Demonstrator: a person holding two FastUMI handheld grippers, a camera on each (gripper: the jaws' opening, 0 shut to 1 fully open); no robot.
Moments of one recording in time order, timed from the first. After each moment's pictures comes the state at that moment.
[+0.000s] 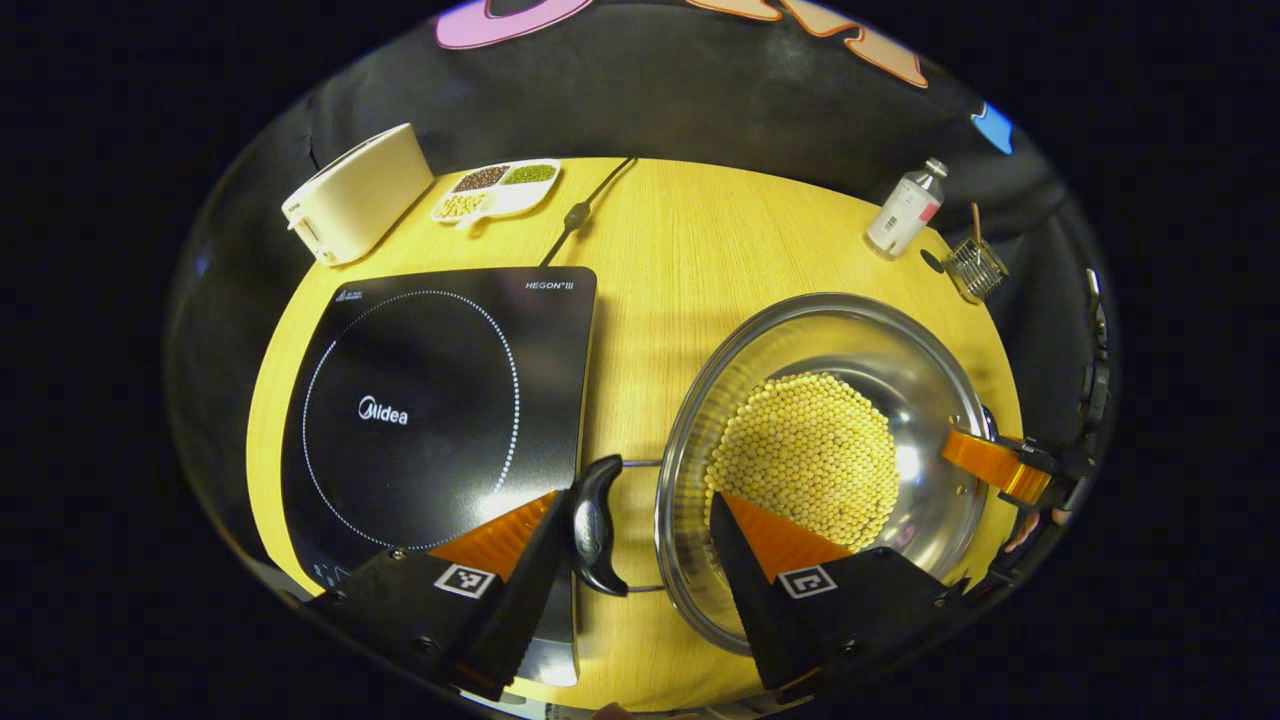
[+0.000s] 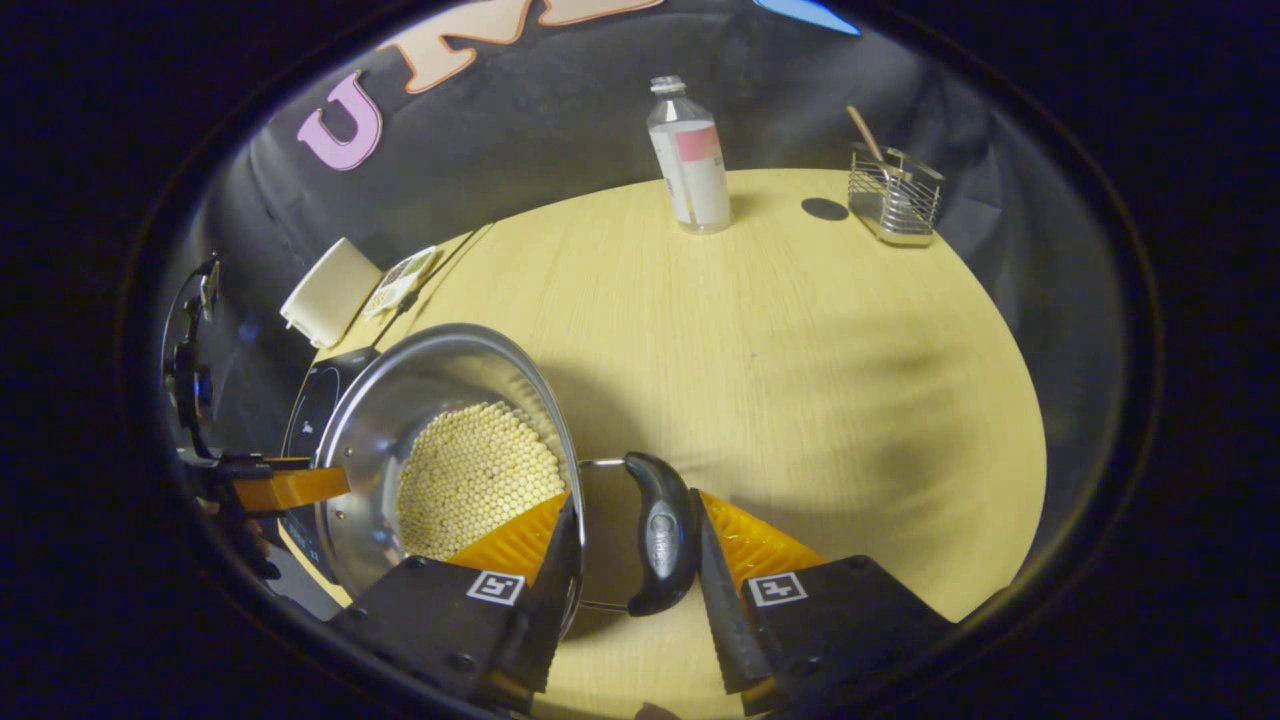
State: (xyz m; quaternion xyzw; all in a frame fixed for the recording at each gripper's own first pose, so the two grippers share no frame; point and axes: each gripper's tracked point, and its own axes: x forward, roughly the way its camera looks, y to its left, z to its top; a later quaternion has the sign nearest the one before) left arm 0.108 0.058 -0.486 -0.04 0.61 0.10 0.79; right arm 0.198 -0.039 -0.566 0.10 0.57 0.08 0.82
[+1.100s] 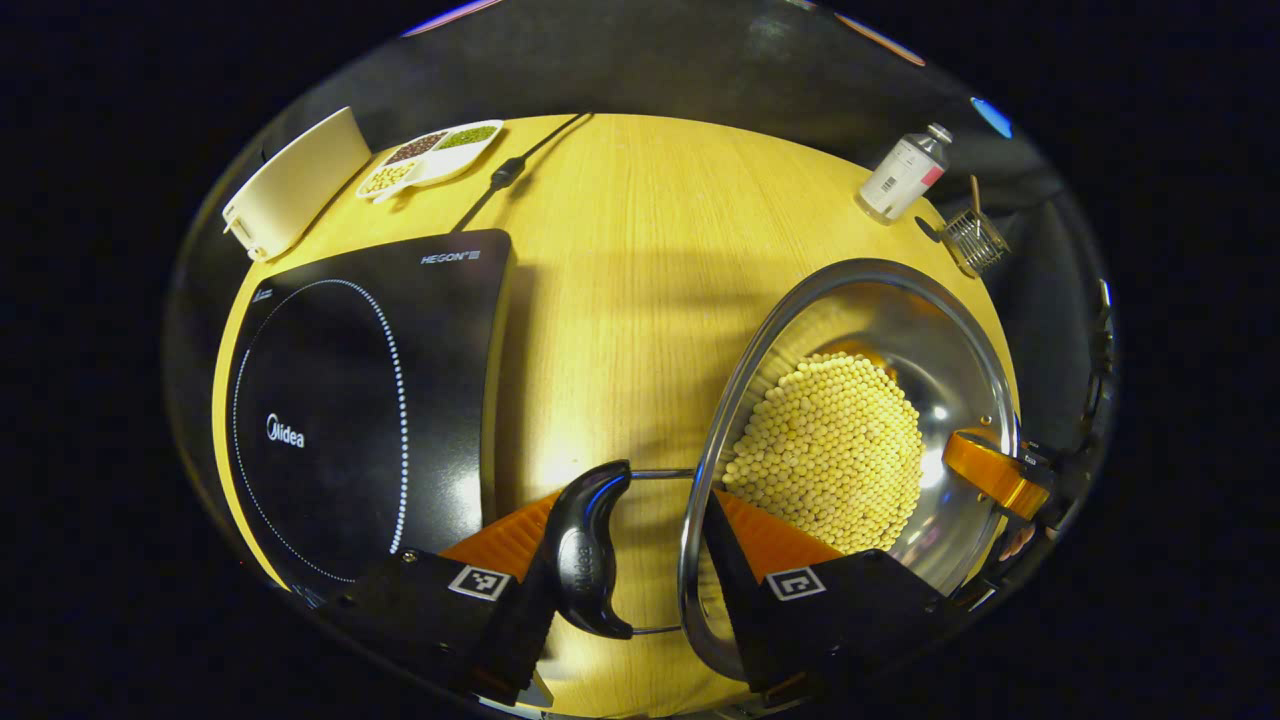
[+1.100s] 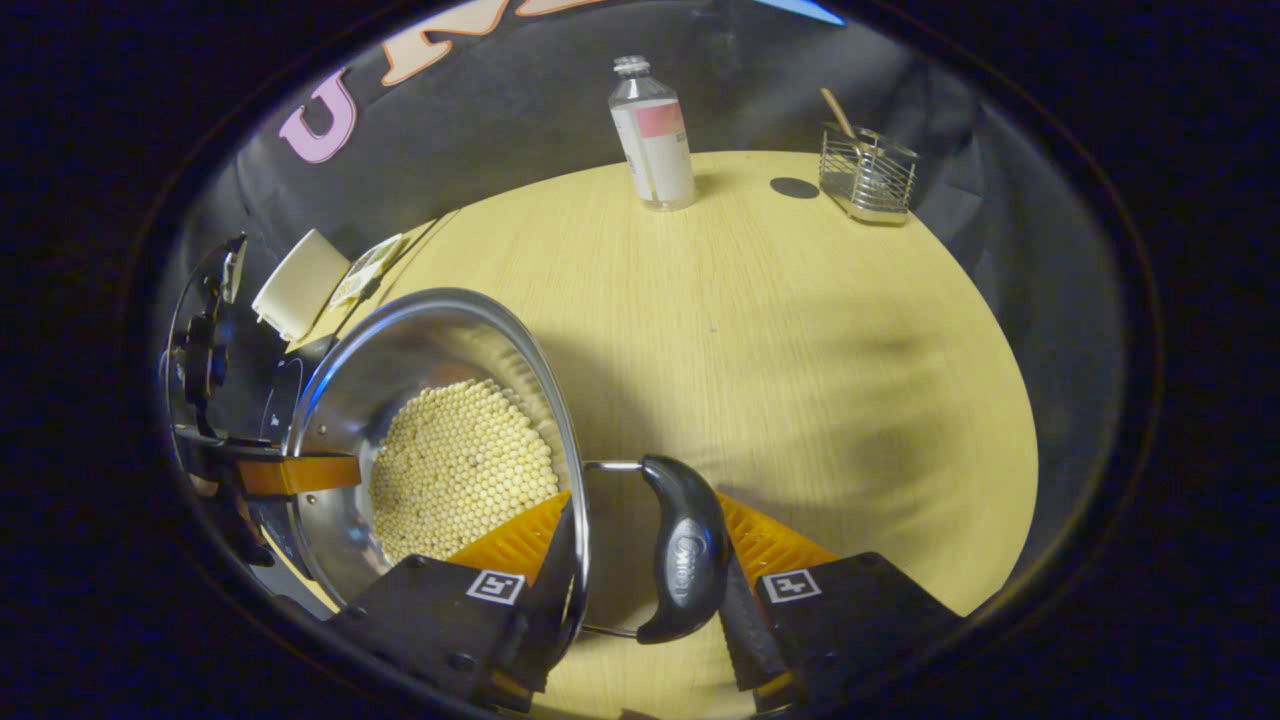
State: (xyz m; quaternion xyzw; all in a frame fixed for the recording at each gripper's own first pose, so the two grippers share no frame) left arm 0.116 0.032 -0.535 -0.06 0.66 0.06 0.75; right arm 0.188 -0.061 -0.587 0.08 0.58 0.04 0.81
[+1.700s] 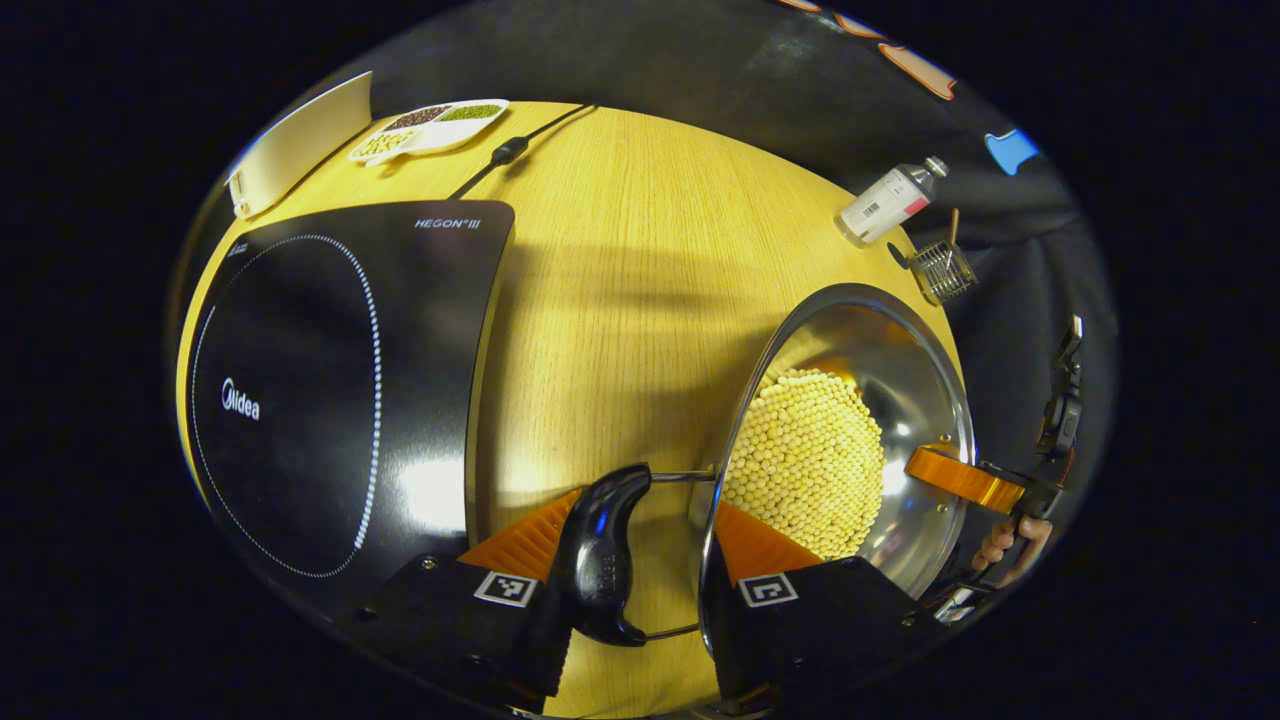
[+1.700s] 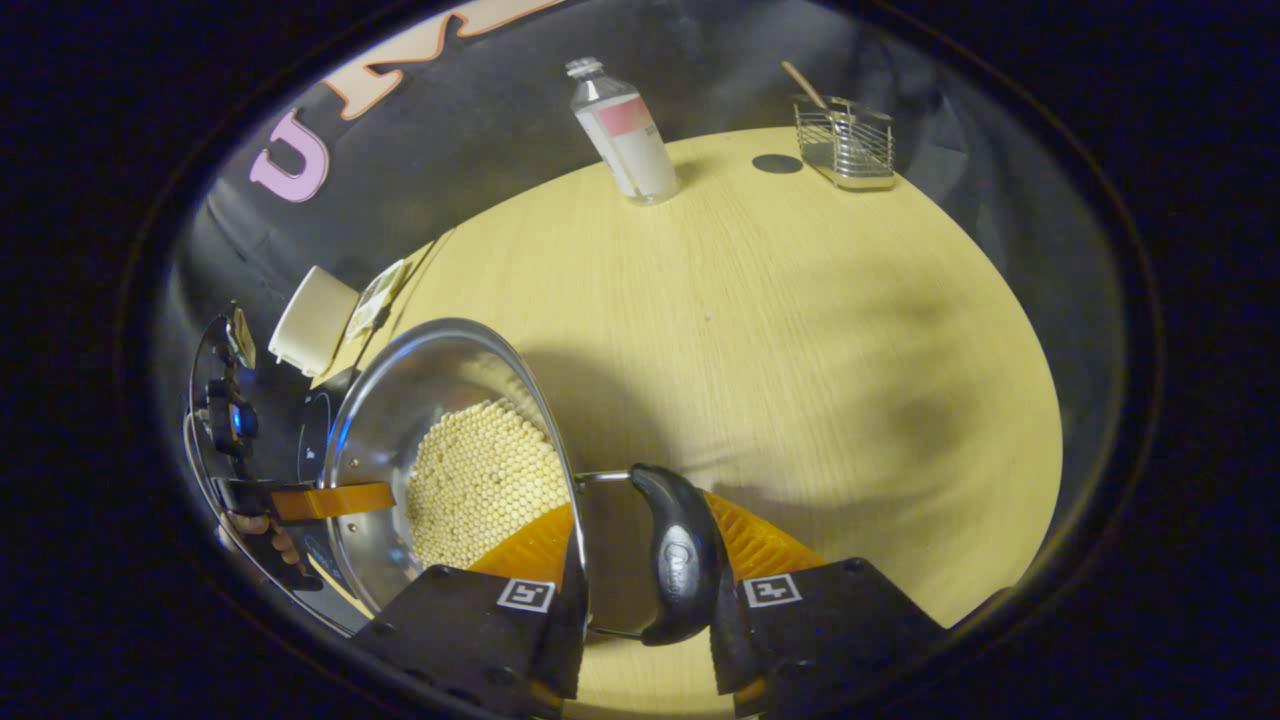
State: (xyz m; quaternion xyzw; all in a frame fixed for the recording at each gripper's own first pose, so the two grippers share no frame) left arm 0.112 0.022 -0.529 -0.16 0.64 0.03 0.75; right arm 0.185 -0.058 -0.574 0.15 0.59 0.05 0.79
